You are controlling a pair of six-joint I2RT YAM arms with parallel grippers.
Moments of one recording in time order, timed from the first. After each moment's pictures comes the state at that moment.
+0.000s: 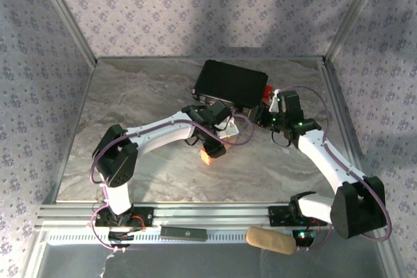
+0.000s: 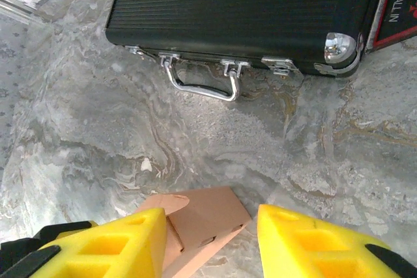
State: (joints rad) left arm -0.95 1.78 1.39 -0.85 0.07 0.38; right arm 0.27 1.15 0.79 -0.35 -0.30 0.56
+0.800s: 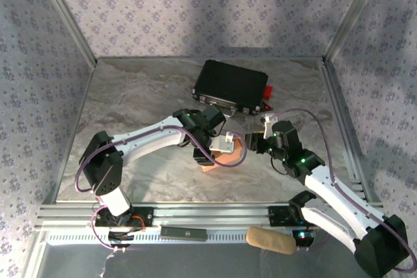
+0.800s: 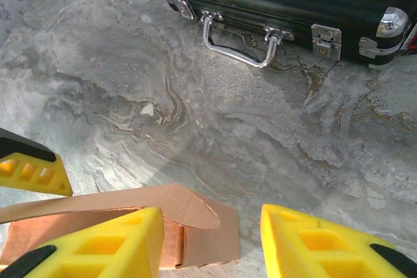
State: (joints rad) left arm -0.96 1.69 1.33 -0.92 0.14 0.69; right arm 0.52 0.82 0.52 -0.27 -0.10 0.37
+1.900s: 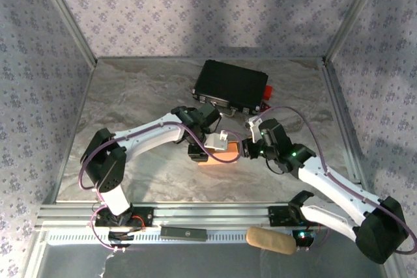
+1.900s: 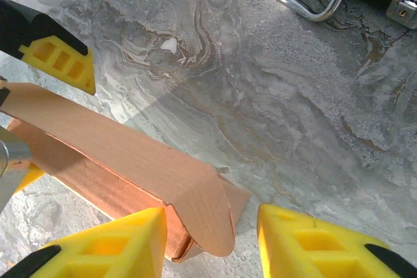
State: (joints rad) left arm -0.90 1.71 1.31 -0.94 0.06 0.76; right arm 0.63 0.95 0.61 -0.39 -0.11 0.25
